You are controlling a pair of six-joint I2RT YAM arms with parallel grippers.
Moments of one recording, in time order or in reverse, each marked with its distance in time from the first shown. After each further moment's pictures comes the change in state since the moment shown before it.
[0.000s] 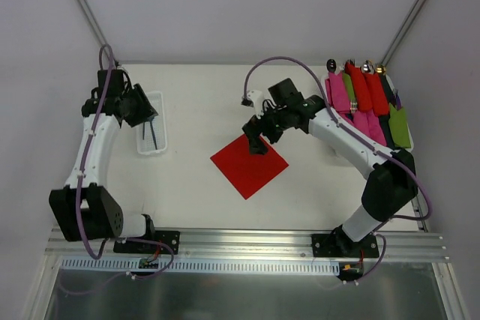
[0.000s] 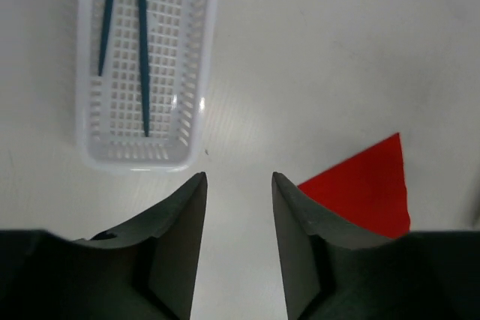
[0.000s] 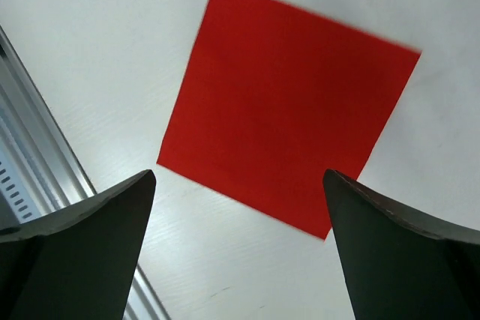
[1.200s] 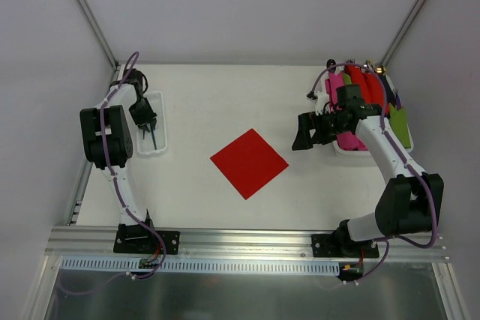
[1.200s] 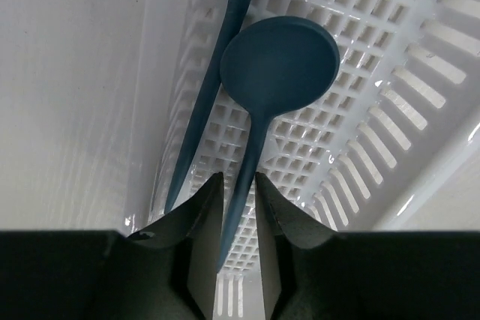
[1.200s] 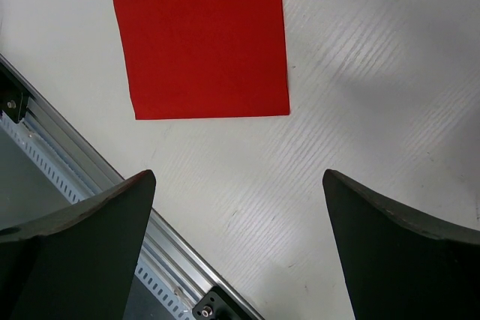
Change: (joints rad) left arm 0.054 0.789 0.332 -0.045 -0.199 0.079; right arm -0.517 -0.204 -0.287 -0.099 -0.201 0.076
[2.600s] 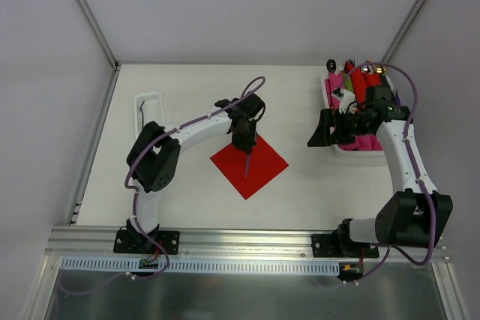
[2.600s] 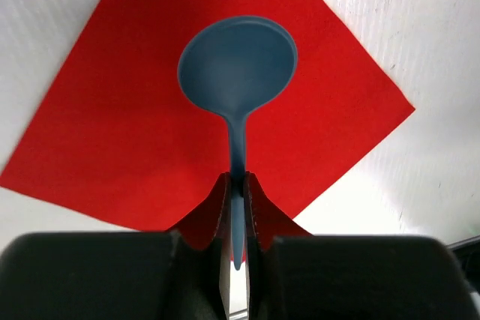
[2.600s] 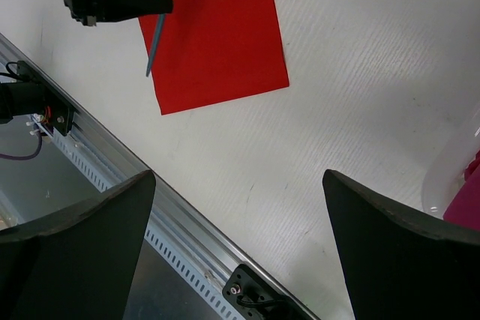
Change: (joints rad) left arm -0.886 -0.108 0.005 0.018 0.068 -0.249; right arm -0.197 -0.088 0.041 -0.168 -0.104 -0.027
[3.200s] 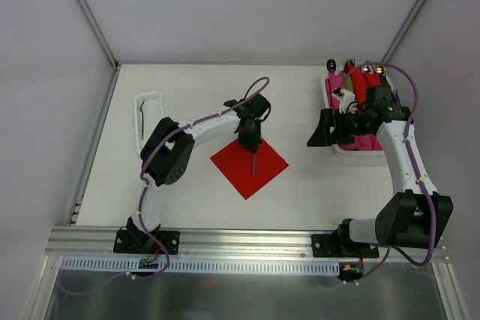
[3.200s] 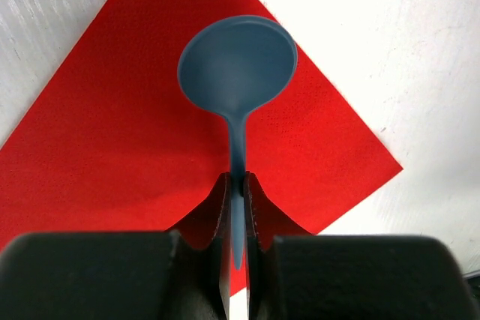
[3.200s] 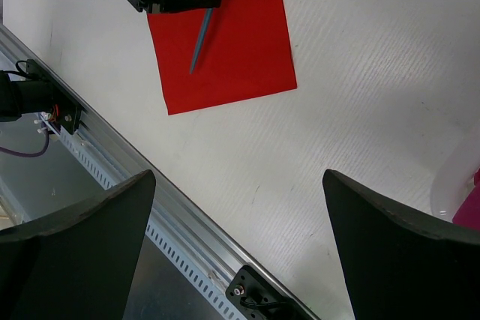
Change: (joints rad) left arm -0.015 0.143 0.090 0.040 -0.007 -0.092; right arm 0.000 -0.006 0.000 -0.002 -0.023 0.000
